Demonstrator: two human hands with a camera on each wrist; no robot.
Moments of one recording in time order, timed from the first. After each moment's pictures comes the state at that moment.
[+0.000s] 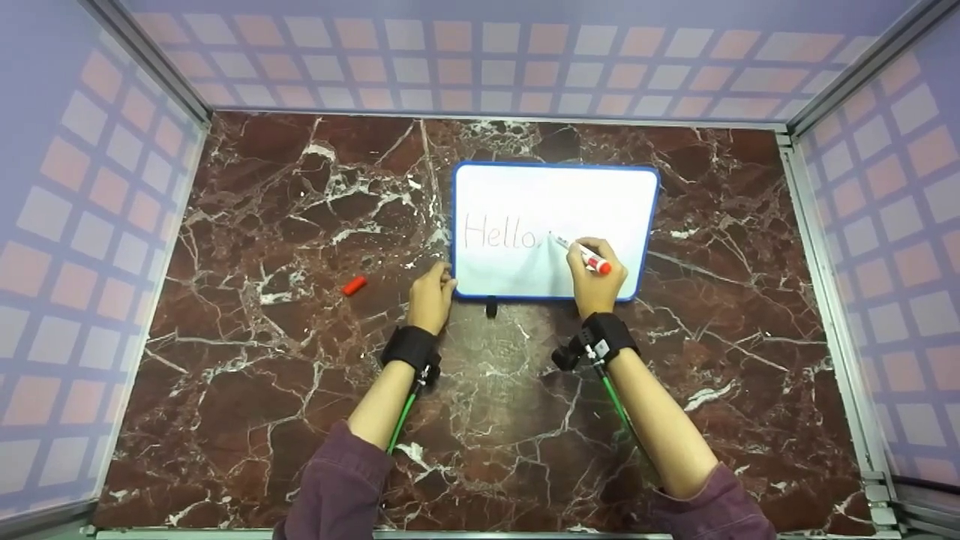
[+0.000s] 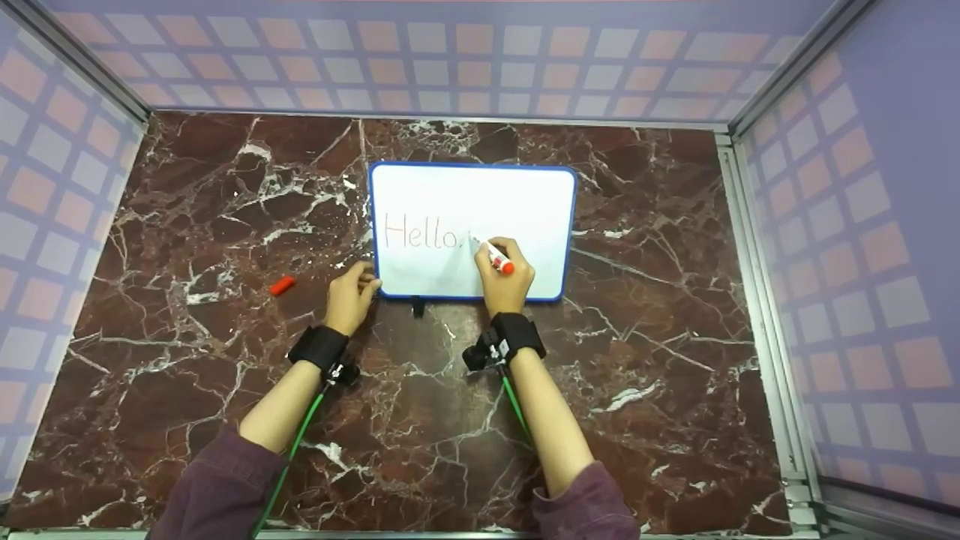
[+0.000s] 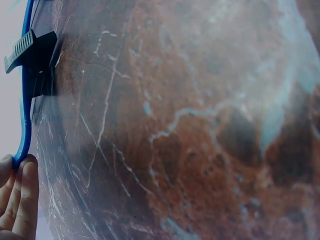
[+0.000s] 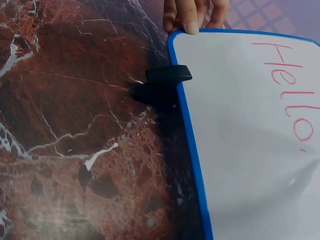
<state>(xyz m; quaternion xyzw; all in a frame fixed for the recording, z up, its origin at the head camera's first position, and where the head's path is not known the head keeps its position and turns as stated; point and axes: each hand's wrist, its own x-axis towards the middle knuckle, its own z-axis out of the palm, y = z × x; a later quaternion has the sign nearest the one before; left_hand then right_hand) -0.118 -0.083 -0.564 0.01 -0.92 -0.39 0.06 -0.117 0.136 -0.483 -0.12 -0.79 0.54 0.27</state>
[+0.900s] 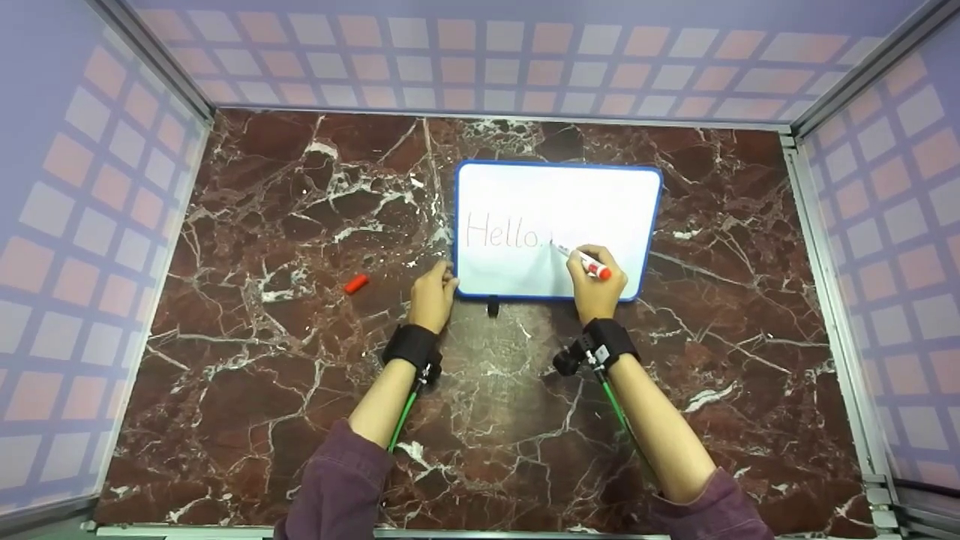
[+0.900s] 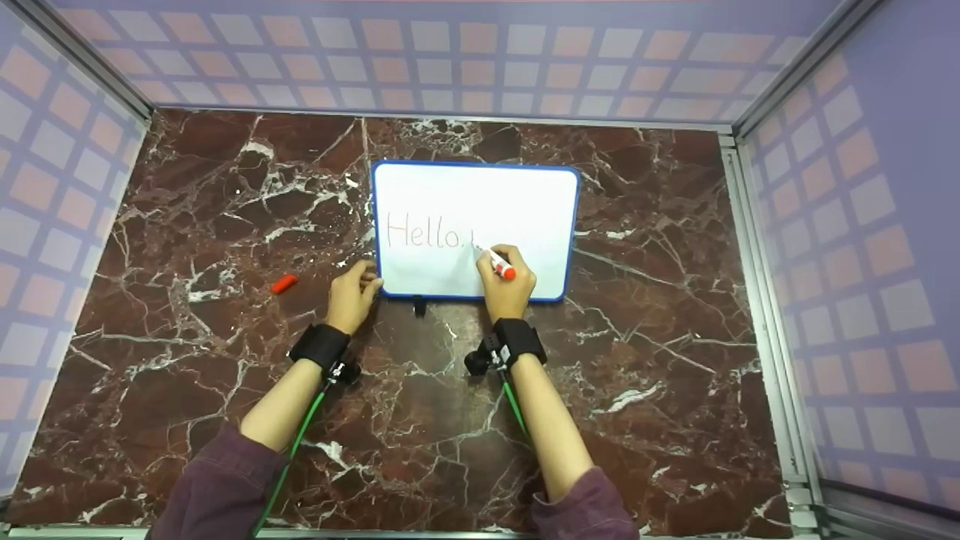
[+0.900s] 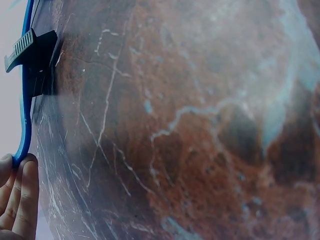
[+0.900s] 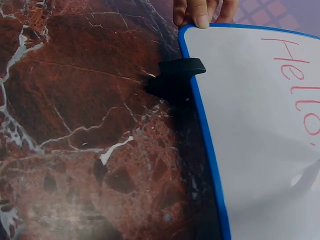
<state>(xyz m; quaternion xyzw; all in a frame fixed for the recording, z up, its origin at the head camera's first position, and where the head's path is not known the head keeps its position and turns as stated) -0.118 -0.083 -0.563 0.00 -0.92 -0.39 0.06 -0.111 0.137 -0.493 -0.12 -0.79 0.54 0.27</state>
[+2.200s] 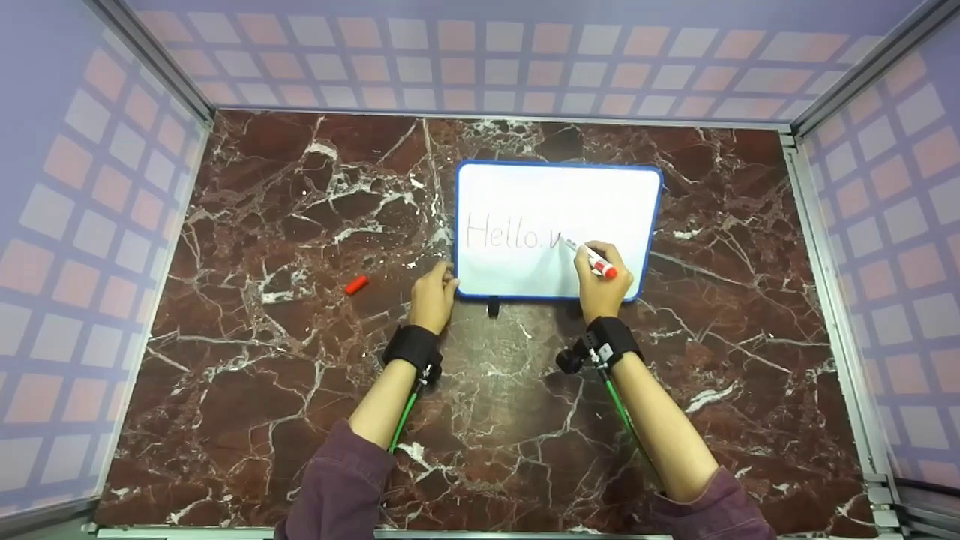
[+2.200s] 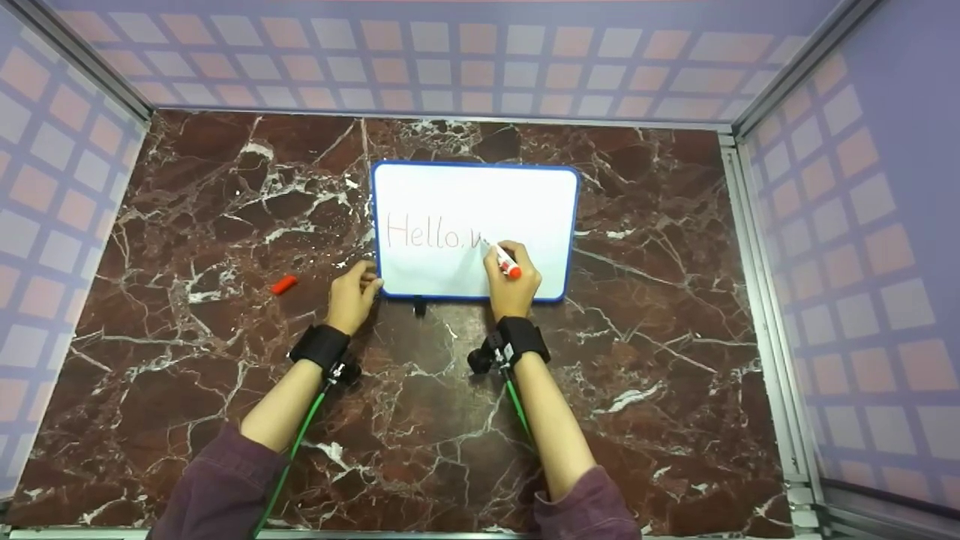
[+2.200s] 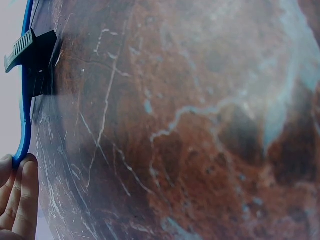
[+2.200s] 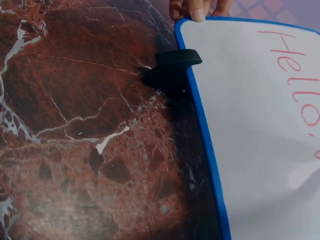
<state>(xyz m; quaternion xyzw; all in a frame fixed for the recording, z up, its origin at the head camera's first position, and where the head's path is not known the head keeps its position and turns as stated) -0.117 -0.084 -0.564 -0.02 -0.92 -0.39 0.08 -0.114 0.142 -0.492 -0.14 -0.79 0.53 0.27</state>
